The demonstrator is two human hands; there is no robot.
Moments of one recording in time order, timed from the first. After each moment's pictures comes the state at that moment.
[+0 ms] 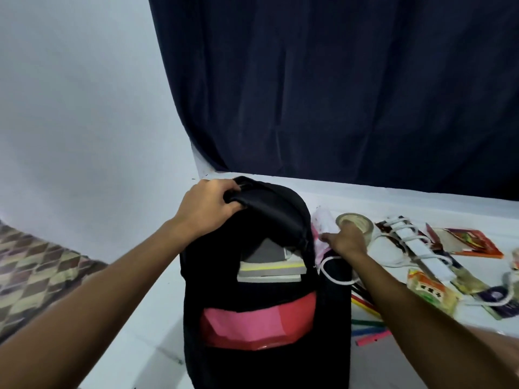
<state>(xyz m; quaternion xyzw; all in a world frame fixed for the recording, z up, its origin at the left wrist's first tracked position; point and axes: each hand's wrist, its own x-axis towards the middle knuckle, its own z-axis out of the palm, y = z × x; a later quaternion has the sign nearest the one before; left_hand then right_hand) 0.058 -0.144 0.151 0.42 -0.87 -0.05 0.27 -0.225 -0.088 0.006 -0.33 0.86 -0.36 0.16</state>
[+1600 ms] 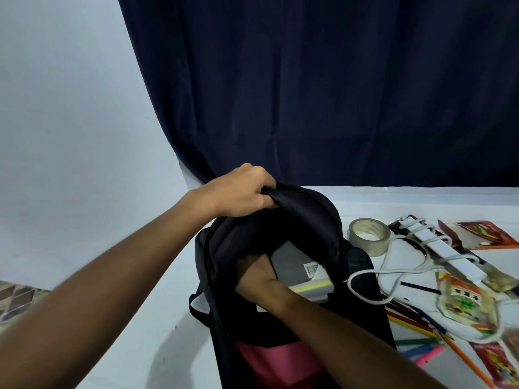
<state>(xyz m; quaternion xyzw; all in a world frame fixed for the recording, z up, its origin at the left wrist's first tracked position) 0.026 -0.210 0.208 0.21 -0.97 -0.09 0.07 -0.017 -0.187 0.010 -0.70 0.72 -0.05 -0.03</state>
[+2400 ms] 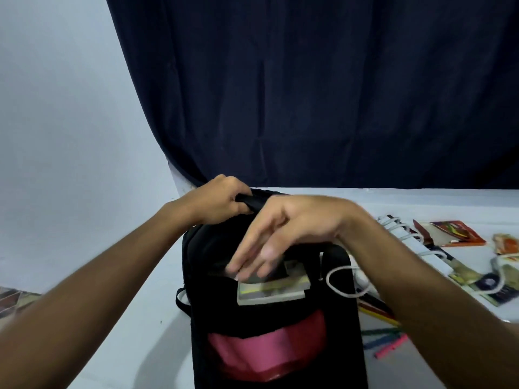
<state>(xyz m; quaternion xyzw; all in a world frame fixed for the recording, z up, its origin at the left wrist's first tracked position) 0.036 -0.203 0.193 0.23 -0.96 -0.10 0.09 -0.101 -0.053 0.196 -0.71 0.34 -0.23 0.56</state>
